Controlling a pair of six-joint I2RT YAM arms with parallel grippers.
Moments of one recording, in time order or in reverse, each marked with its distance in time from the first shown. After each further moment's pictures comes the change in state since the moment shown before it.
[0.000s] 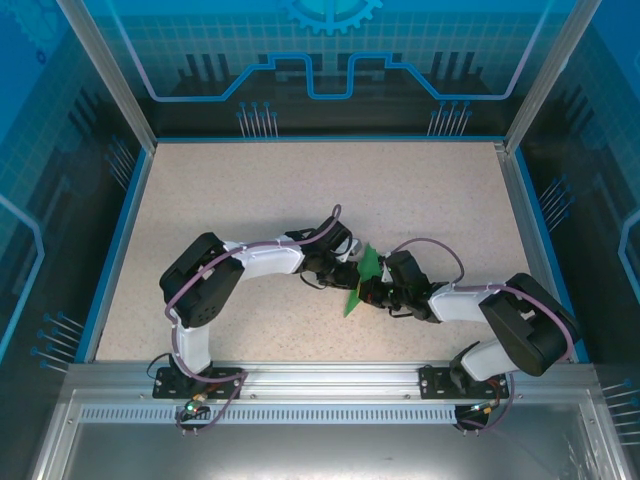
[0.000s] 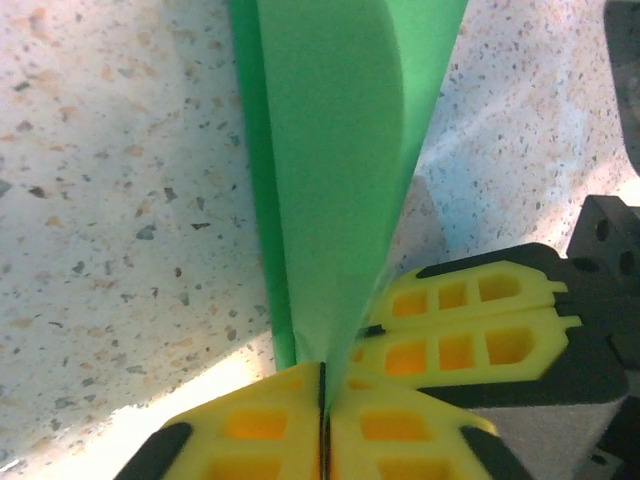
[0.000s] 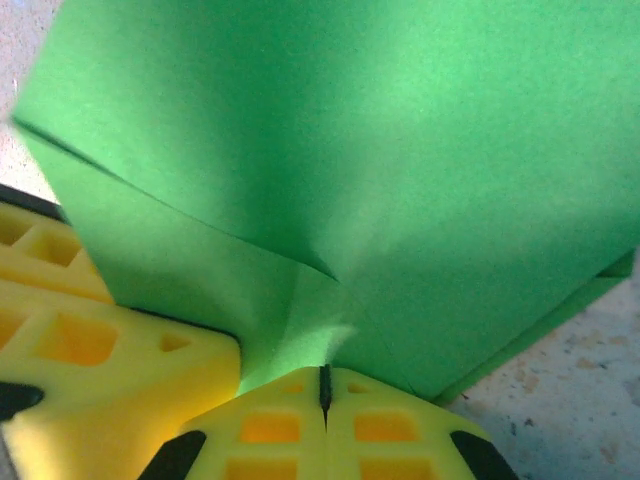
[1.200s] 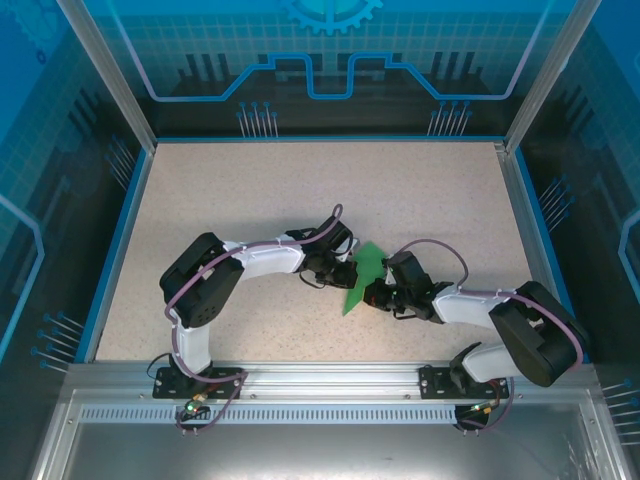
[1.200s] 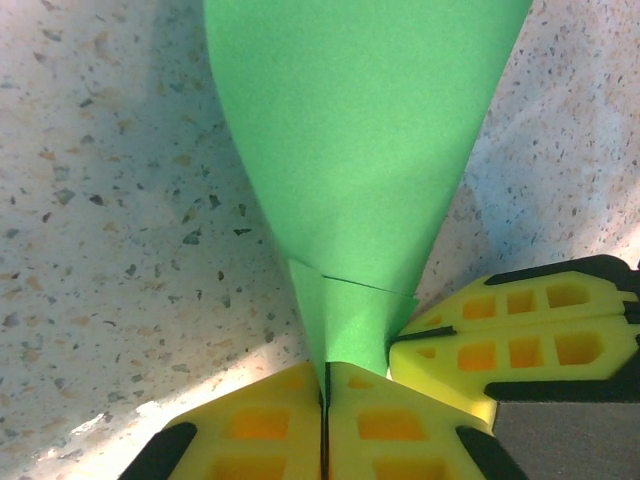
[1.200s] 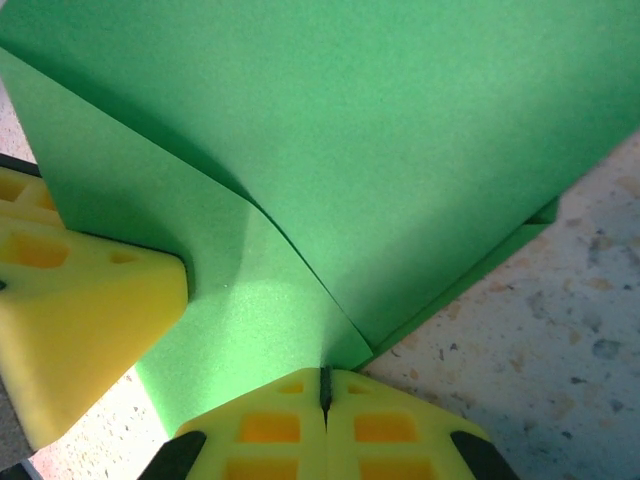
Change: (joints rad) left arm -0.002 0.000 0.014 -0.037 -0.060 0.031; right arm -0.007 -0.065 0.005 -0.132 0.016 -0.014
